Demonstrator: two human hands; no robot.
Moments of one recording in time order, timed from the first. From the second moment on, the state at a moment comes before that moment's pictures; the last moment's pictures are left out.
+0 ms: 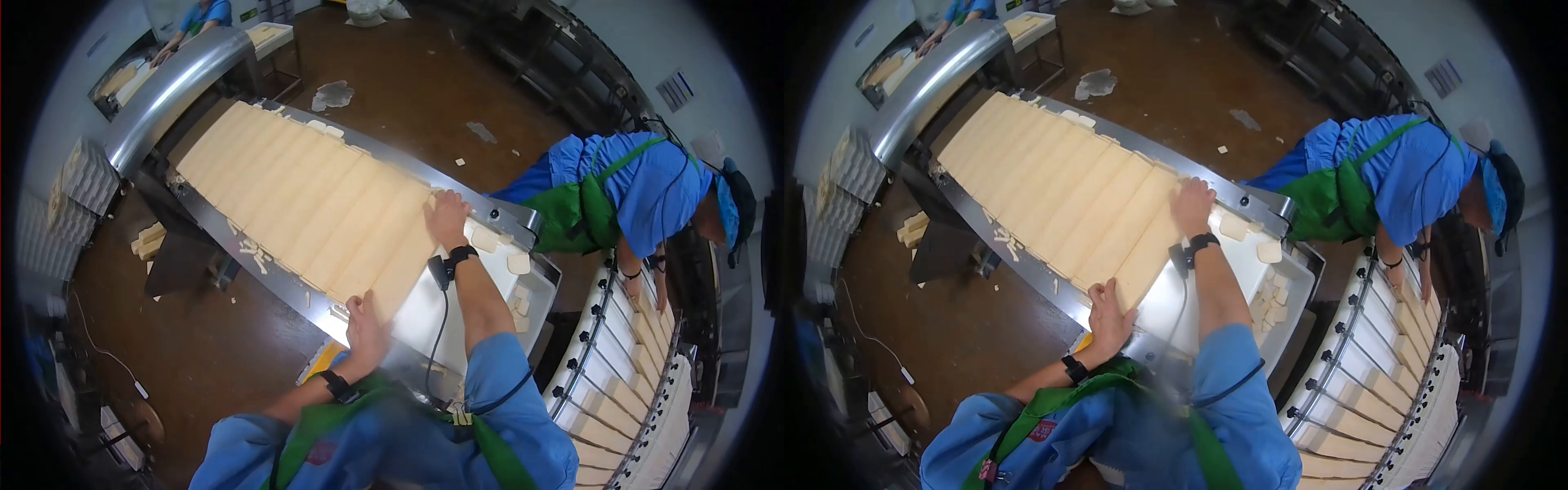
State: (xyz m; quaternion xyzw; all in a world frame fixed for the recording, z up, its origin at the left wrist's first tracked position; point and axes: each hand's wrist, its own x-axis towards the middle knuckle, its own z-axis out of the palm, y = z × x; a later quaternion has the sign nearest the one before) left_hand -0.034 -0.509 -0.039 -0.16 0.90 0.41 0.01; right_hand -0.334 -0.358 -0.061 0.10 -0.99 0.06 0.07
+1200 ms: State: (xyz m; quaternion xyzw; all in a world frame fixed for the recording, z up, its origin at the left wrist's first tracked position) left_hand -0.018 -0.199 0.004 0.21 0.90 0.37 -0.08; right_hand 0.015 0.068 0.021 -0.37 -0.82 0.14 0.42
